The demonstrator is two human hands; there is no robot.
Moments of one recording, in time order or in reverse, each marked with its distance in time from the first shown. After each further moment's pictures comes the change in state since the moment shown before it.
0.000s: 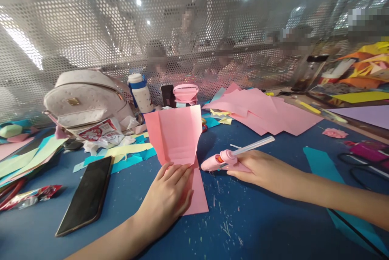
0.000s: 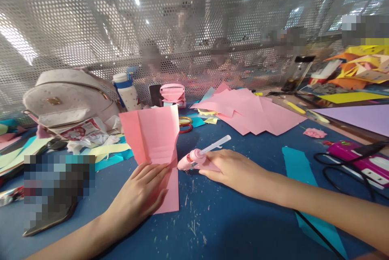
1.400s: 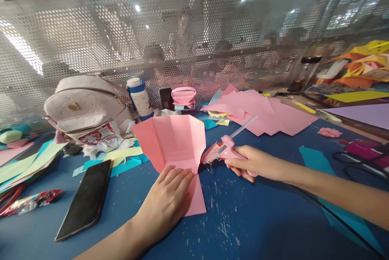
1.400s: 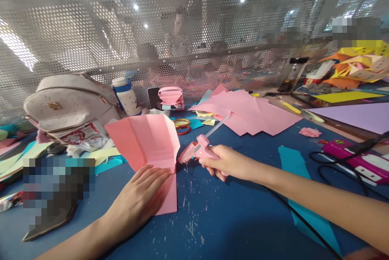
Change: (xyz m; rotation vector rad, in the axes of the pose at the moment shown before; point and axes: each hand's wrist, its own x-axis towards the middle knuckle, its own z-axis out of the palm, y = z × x) left_hand -0.001 0.003 -0.004 -0.010 -0.076 0.073; right_hand 0.011 0.034 0.006 0.415 -0.062 0.325
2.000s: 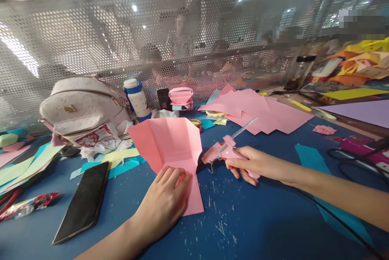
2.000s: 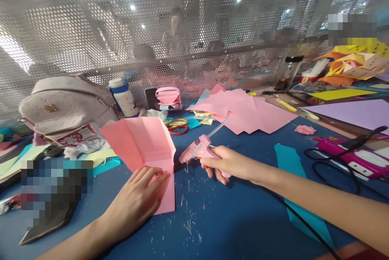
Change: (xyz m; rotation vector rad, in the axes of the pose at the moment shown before) left_hand 0.007 0.003 -0.009 -0.061 -0.086 -0.061; right_hand -0.014 -0.003 0.000 0.188 -0.026 0.031
